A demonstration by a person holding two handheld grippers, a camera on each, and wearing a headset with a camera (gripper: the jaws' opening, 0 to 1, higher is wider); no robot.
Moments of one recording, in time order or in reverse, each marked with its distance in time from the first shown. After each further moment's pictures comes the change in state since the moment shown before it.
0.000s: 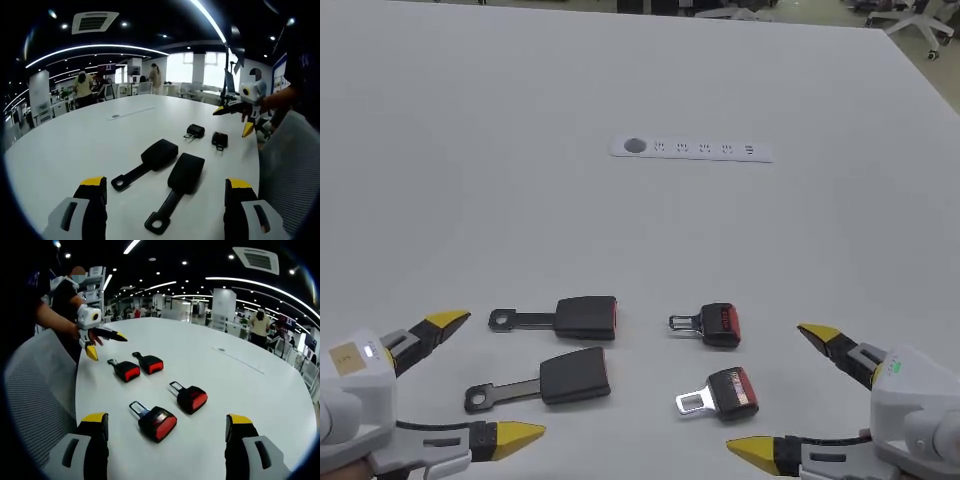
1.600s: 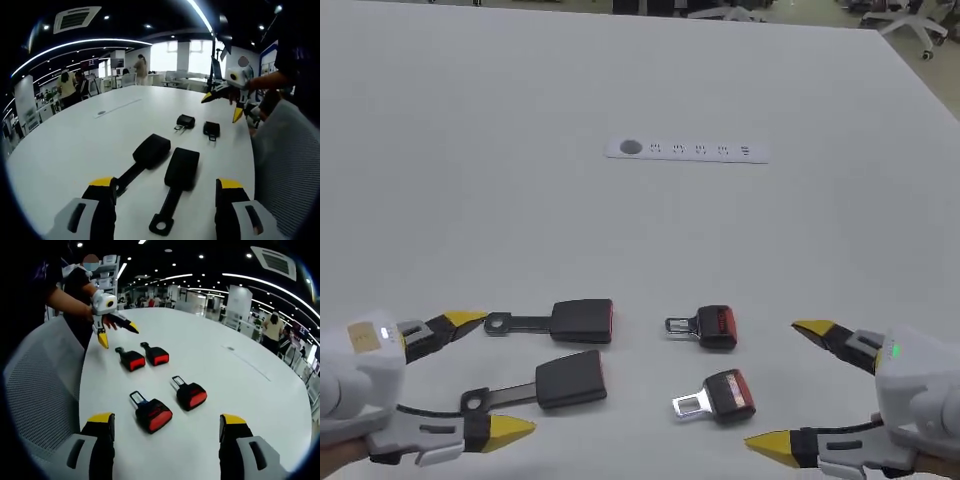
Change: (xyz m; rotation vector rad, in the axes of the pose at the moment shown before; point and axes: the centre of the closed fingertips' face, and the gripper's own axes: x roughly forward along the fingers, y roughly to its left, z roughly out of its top) left arm 0.011 -0.001 -0.008 0.089 0.114 -0.124; right arm -0.006 -0.008 -0.003 -0.117 0.096 0.100
